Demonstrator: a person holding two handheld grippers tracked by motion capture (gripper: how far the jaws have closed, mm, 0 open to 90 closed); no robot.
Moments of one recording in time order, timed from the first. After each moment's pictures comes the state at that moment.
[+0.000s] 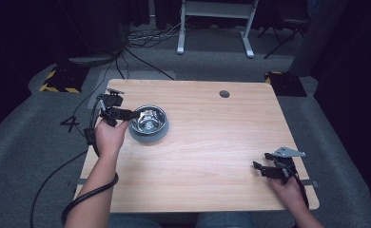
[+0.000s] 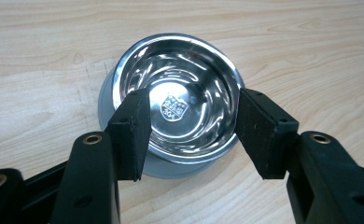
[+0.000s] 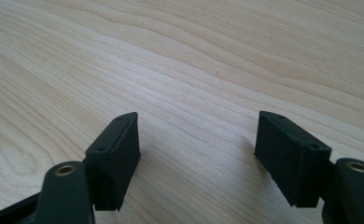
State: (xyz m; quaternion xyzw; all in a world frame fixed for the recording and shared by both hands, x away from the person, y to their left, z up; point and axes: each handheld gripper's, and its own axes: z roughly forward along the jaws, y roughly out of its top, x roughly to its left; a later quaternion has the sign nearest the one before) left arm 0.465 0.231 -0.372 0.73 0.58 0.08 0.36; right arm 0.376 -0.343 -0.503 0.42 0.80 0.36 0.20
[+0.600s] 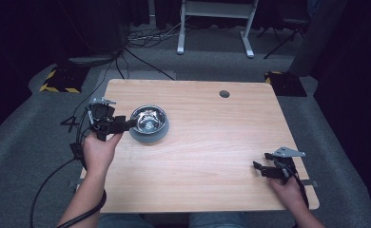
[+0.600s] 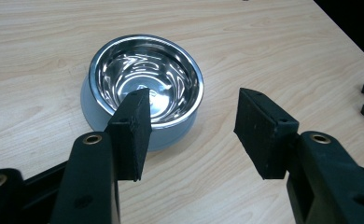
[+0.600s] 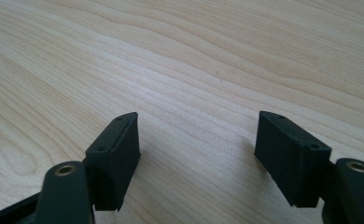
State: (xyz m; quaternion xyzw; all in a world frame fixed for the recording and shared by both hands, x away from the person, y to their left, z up) left arm 0.404 0.236 -0.349 0.74 0.53 0.10 0.40; right arm 0.376 -0.343 -0.503 0.42 0.81 0.36 0.20
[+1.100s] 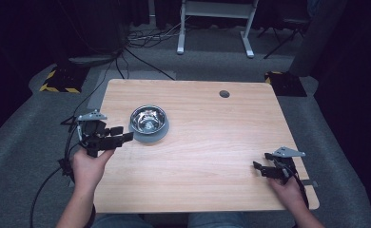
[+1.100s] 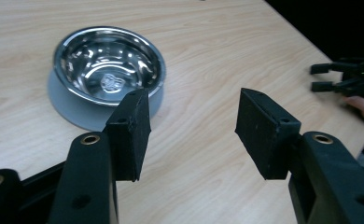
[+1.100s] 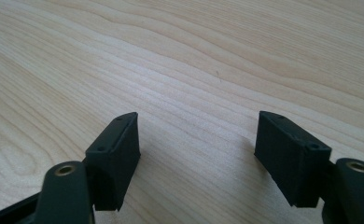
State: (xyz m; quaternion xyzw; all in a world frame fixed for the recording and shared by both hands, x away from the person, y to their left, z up) left arm 0.355 0.250 -0.355 0.75 0.47 0.07 0.45; right arm 0.376 -0.343 -0.503 0.42 0.80 0.36 0.20
